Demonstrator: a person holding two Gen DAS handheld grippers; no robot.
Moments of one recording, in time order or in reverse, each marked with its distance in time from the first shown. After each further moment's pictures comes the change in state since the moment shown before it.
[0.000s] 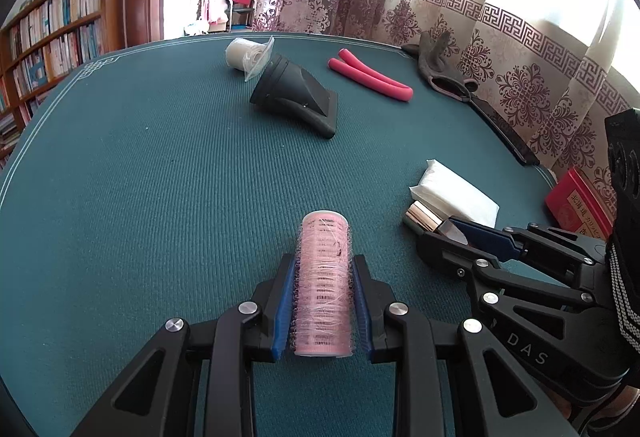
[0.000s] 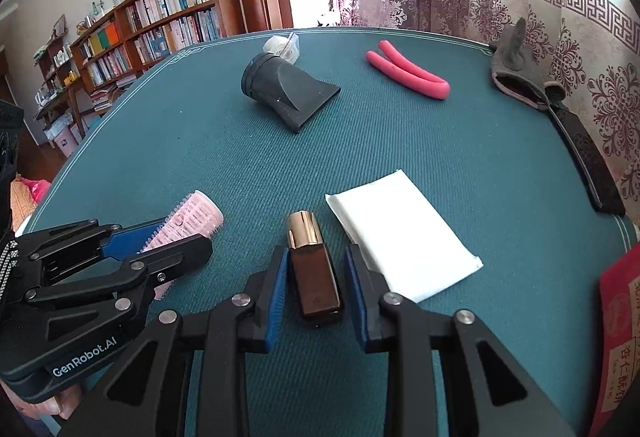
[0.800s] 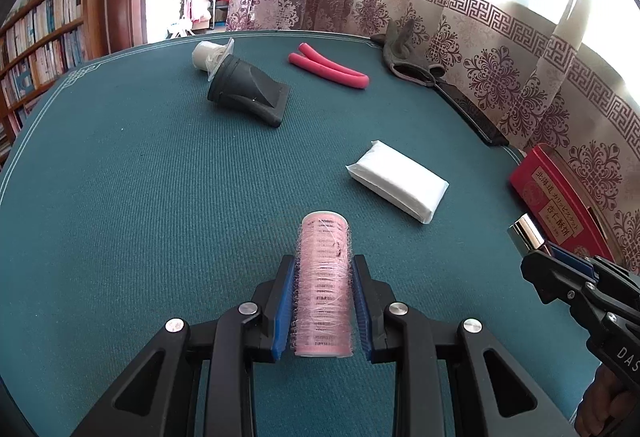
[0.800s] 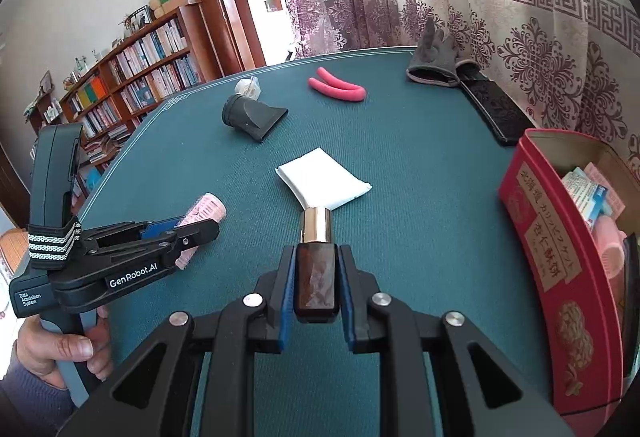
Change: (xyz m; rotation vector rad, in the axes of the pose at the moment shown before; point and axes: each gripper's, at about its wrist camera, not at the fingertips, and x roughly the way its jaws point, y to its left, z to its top) left arm -0.021 -0.044 -0.011 0.049 0.025 -0.040; right arm -0.107 -0.044 -0.057 0.188 -0.119 -0.004
